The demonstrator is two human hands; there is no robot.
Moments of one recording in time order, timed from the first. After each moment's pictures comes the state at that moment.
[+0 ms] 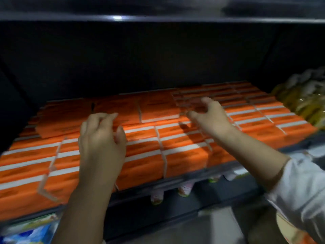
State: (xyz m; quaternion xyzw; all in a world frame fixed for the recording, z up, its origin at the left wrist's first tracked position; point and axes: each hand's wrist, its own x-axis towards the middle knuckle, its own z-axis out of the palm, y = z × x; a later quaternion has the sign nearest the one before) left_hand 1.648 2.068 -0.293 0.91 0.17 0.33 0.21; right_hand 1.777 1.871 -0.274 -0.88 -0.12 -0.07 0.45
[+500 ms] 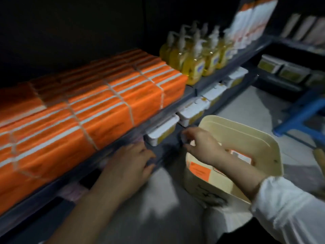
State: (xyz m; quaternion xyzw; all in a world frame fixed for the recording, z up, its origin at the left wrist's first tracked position) left_hand 1.657 1.826 -0.349 0.94 -0.31 0.01 0.13; right_hand 1.668 1.600 -0.373 -0.97 0.00 0.01 0.25
